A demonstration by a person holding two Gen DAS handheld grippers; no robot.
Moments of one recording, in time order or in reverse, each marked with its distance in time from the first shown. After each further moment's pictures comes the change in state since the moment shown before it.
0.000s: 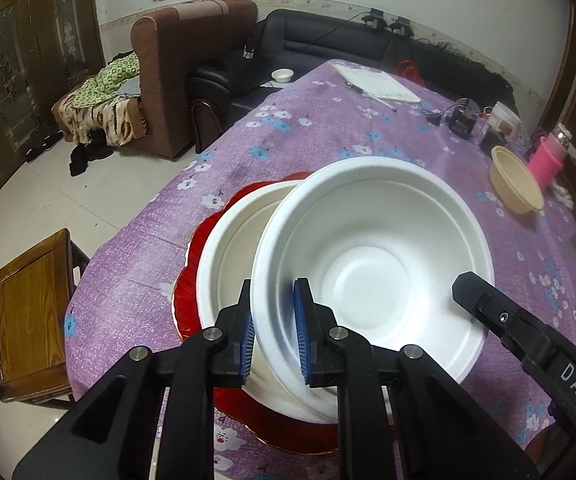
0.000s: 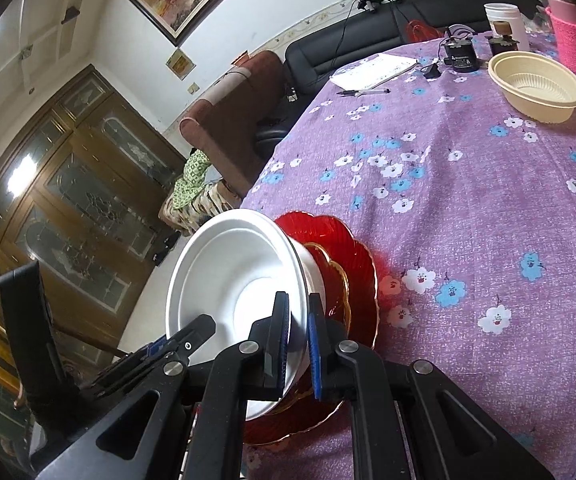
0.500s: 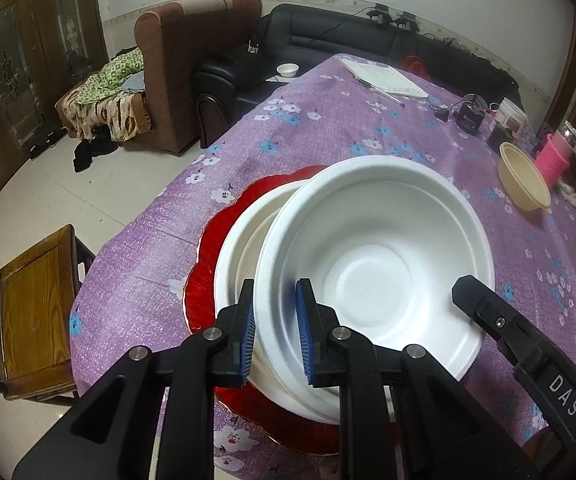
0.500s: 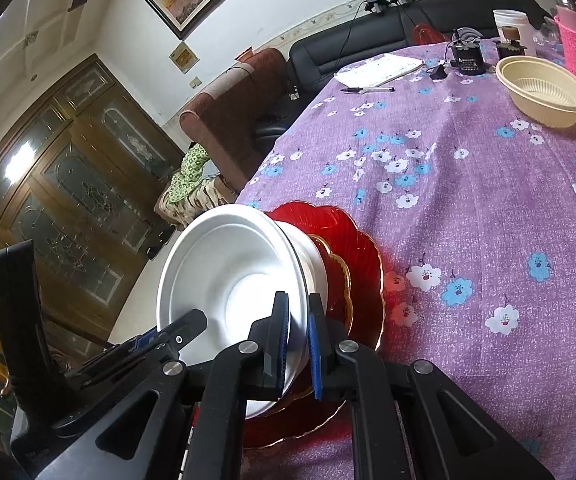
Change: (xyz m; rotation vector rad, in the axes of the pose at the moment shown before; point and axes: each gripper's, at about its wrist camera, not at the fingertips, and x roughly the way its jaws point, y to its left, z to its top) left arm 0.003 0.007 0.002 -0.004 0.019 0.009; right arm 0.007 0.006 -0.010 -0.037 -0.003 -0.016
